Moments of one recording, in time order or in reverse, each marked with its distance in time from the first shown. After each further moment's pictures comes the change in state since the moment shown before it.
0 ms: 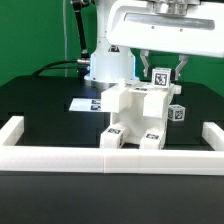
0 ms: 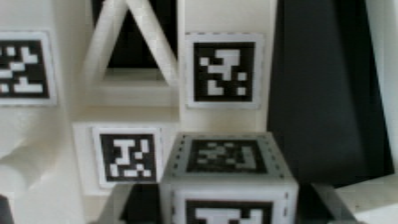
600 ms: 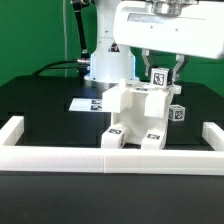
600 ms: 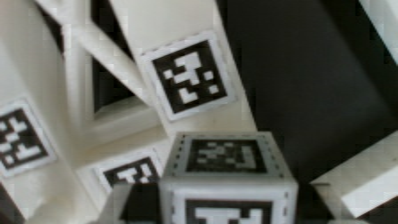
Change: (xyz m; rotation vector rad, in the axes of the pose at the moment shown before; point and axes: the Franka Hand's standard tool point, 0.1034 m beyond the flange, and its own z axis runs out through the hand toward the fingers) arm -0.001 -0.001 0.000 0.002 -0.001 0.375
